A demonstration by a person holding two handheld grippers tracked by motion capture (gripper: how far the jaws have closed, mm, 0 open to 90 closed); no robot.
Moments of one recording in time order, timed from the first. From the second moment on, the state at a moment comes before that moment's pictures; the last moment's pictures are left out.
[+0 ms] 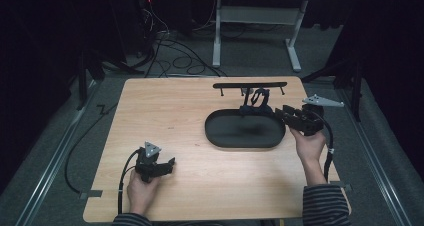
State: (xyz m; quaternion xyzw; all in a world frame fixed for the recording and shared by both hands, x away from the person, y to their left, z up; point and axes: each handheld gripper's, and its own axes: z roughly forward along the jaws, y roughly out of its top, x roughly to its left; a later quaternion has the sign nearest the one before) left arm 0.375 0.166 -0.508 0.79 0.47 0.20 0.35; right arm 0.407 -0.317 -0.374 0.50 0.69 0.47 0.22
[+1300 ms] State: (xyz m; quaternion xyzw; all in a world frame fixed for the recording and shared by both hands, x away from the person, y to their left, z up) left arm 0.375 0.166 -0.508 0.79 0.47 0.20 0.35; right arm 0.362 -0.318 -0.389 0.49 0.70 0.48 0.19
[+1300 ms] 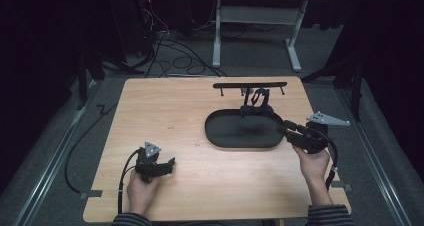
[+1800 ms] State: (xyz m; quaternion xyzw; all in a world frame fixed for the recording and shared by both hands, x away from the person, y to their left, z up) left arm 0.375 0.166 -0.508 0.79 0.47 0.20 0.35; right arm 0.347 -0.316 -0.401 0.49 0.70 0.50 0.17
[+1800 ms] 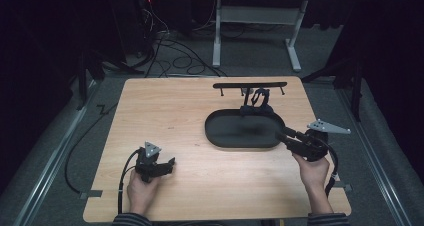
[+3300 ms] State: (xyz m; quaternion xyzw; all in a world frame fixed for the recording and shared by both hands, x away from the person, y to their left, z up) left arm 0.375 0.166 -0.508 0.79 0.47 0.20 0.35; right arm 0.327 -0.282 -0.469 0.50 0.72 0.47 0.11
